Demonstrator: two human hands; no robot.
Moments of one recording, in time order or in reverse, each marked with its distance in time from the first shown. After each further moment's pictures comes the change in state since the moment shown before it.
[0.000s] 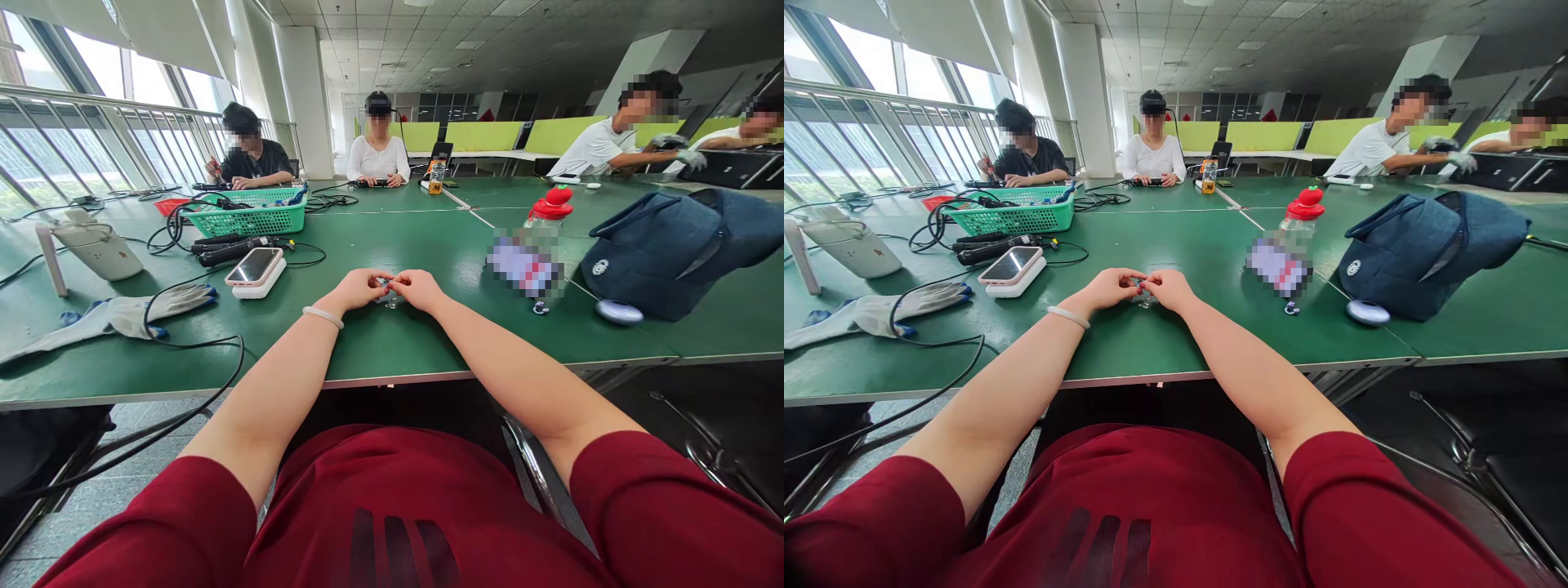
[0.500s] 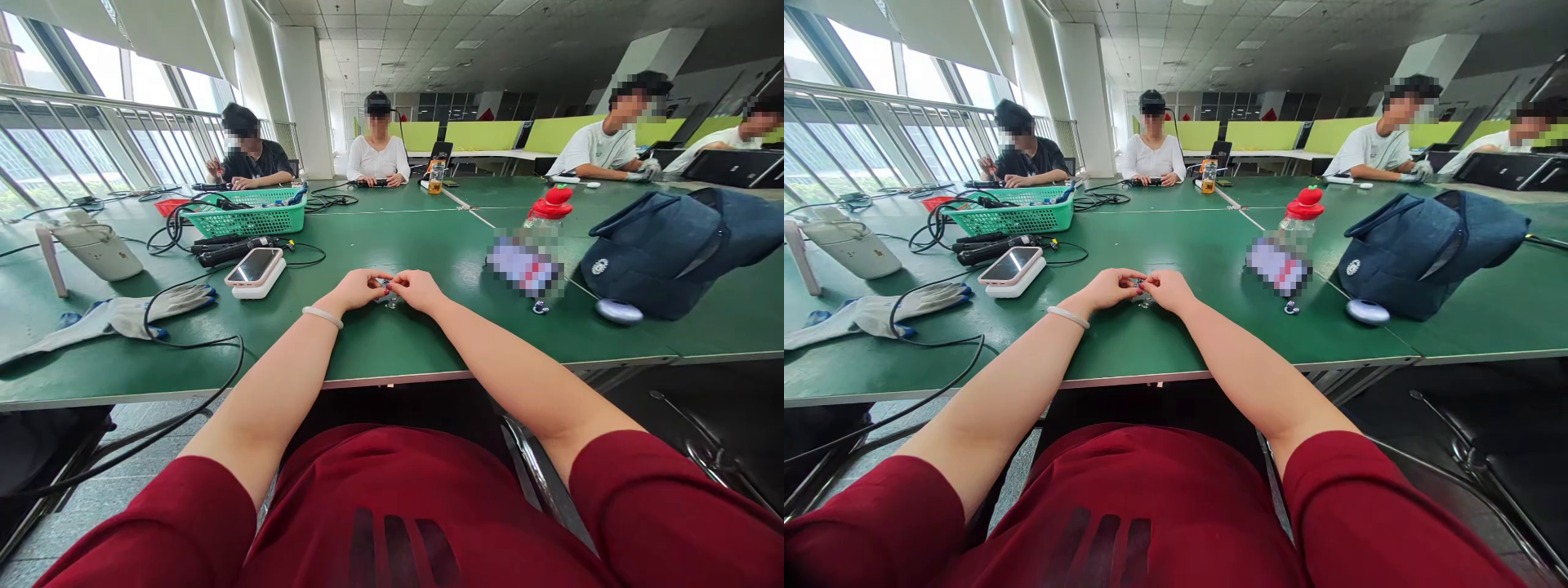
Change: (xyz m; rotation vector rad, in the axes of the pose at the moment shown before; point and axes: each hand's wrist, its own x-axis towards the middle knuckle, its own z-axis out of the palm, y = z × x) left_hand 0.001 -0.005 0.001 -0.011 0.002 0.016; right_hand 0.000 0.000 0.000 -0.109 0.022 -0.052
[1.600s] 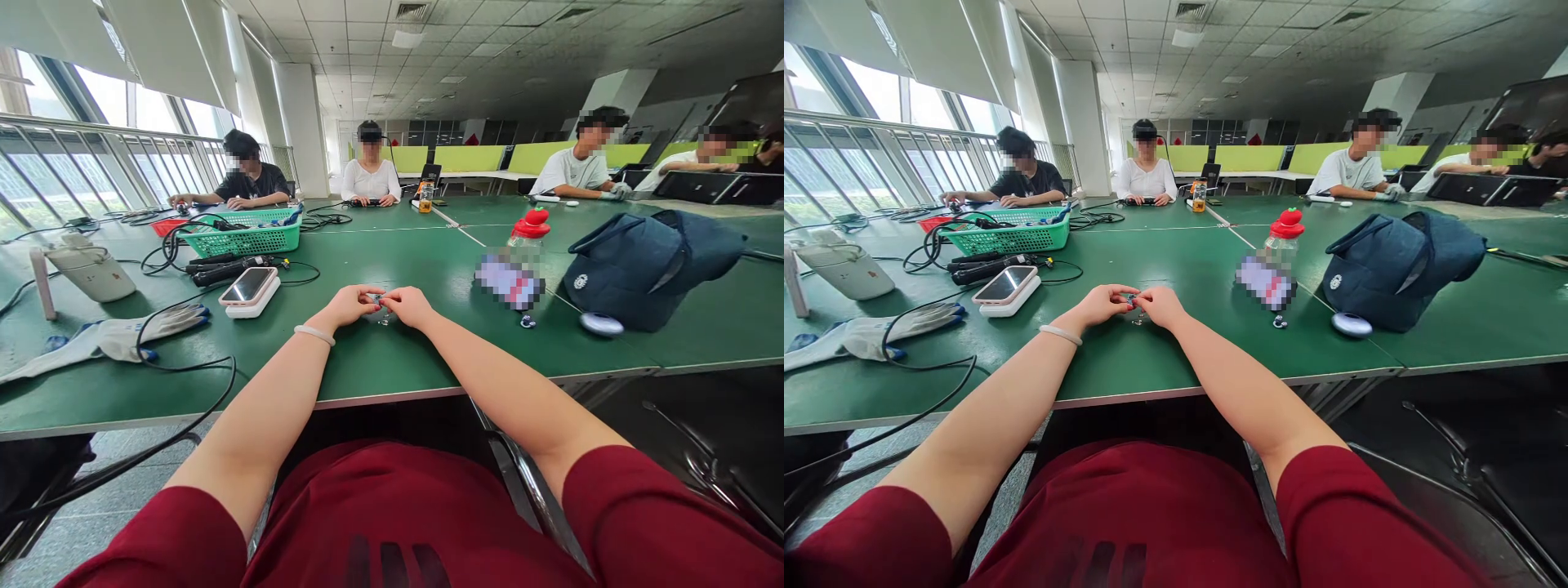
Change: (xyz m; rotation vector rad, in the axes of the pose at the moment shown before) left_hand 0.001 -0.005 -0.003 -0.181 -0.009 -0.035; right_hand 0.001 -0.004 -0.002 0.057 -0.035 -0.002
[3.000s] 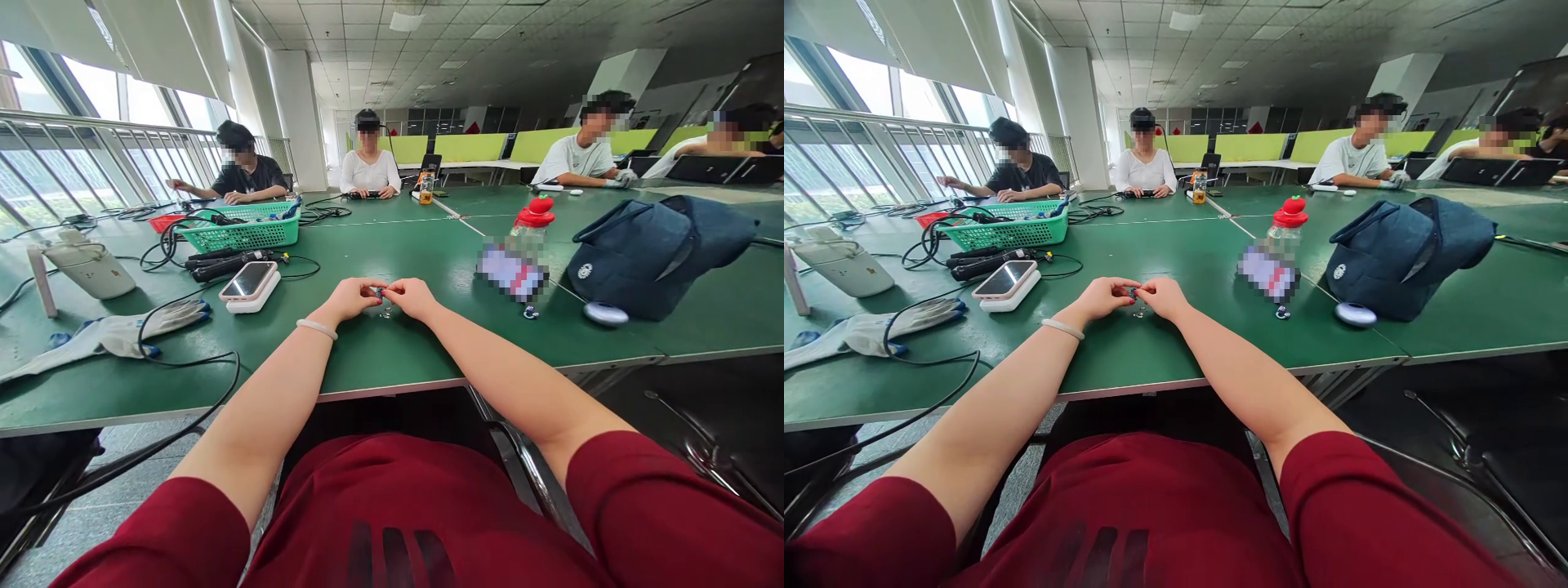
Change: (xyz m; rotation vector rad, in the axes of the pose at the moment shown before) left_hand -0.003 0.010 0.000 0.192 0.052 0.038; right_hand 0.001 0.006 0.002 0.024 0.043 0.031
